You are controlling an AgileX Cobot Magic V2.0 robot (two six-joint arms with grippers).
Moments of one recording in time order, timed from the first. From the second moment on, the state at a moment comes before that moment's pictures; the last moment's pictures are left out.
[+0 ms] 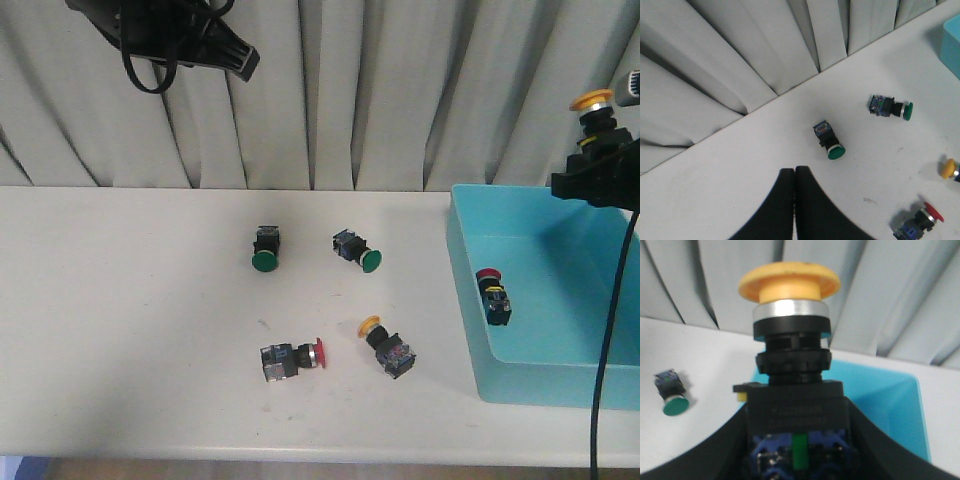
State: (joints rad) left arm -0.57 1.77 -2.14 0.31 1.27 -0.07; right arm -0.09 1.38 -0.97 0.56 0.22 -0.71
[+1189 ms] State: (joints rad) left arm -0.57 1.77 -1.76 0.31 1.18 -0.07; right arm -0.18 1.99 -1.12 0.27 0.40 -0.43
